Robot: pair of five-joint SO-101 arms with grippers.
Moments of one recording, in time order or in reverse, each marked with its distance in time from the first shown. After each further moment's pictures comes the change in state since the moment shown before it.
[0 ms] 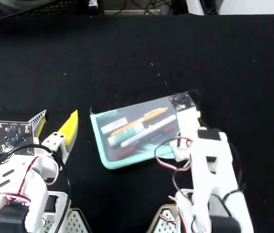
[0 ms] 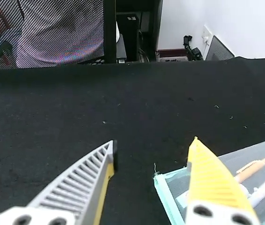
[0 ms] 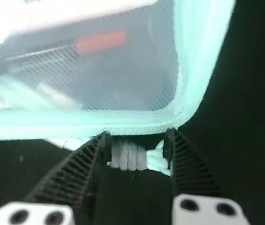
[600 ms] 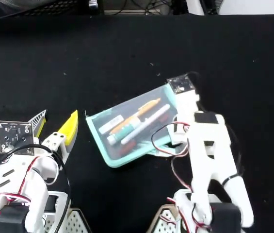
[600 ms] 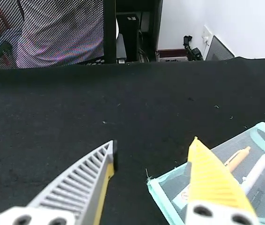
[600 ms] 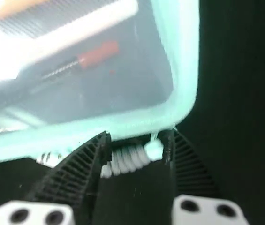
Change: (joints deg) left arm 0.0 0.0 0.0 0.0 0.0; right arm -2.8 4.9 -11.3 5.3 -7.0
